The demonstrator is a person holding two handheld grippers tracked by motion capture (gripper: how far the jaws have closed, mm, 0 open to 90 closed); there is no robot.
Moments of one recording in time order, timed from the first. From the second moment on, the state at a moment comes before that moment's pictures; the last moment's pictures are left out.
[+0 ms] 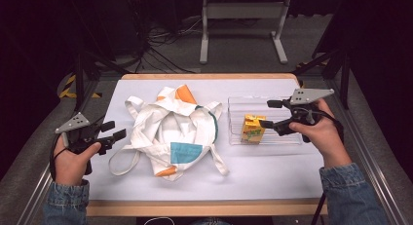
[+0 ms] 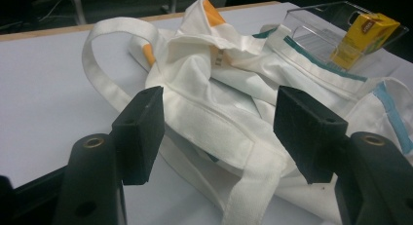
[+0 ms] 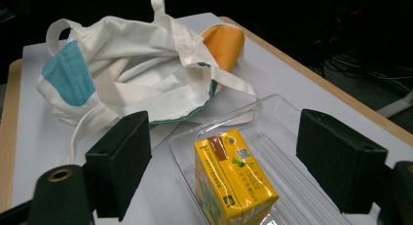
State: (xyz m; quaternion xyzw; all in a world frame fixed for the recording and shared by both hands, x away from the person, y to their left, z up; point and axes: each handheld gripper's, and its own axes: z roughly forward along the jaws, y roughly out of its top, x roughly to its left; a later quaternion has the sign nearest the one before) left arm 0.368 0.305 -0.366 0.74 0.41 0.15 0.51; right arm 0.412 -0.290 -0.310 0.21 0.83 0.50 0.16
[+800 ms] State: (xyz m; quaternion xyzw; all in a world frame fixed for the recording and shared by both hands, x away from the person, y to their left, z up) left arm 0.342 0.321 -0.381 0.73 0.41 0.17 0.51; right arm 0.354 -0.335 -0.347 0.34 0.80 0.46 0.21
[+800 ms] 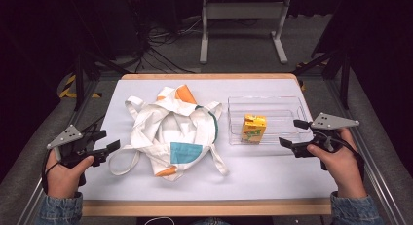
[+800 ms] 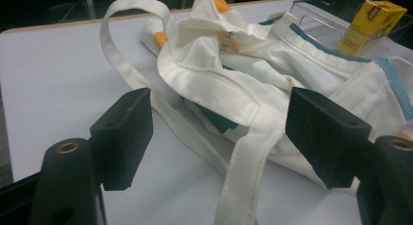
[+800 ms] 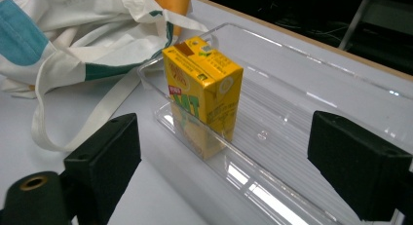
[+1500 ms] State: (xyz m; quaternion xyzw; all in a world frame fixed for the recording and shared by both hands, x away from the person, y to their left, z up) left arm 0.347 0.320 -0.389 0.76 0.41 0.17 0.48; right arm 0.353 -0.346 -0.387 0.43 0.81 0.35 0.19
